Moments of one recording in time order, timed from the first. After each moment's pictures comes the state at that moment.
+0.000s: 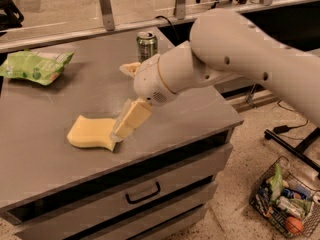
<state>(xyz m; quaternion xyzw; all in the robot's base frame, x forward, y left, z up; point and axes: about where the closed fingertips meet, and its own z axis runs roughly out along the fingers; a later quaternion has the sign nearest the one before) 0.514 0.086 0.898 -0.66 0.60 0.22 0.40</state>
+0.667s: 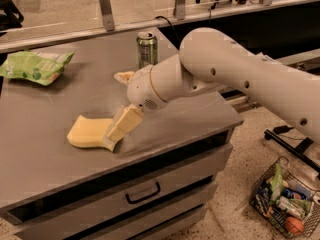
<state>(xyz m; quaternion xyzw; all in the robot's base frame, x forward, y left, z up) 0.524 0.109 0.873 -0.65 0.60 0.25 0.40</state>
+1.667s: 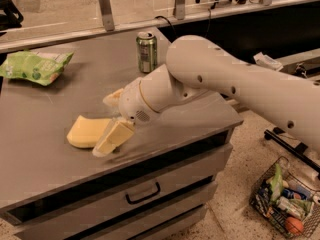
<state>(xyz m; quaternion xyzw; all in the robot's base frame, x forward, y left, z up) 0.491 0.124 0.848 -0.65 0.62 0.28 0.34</state>
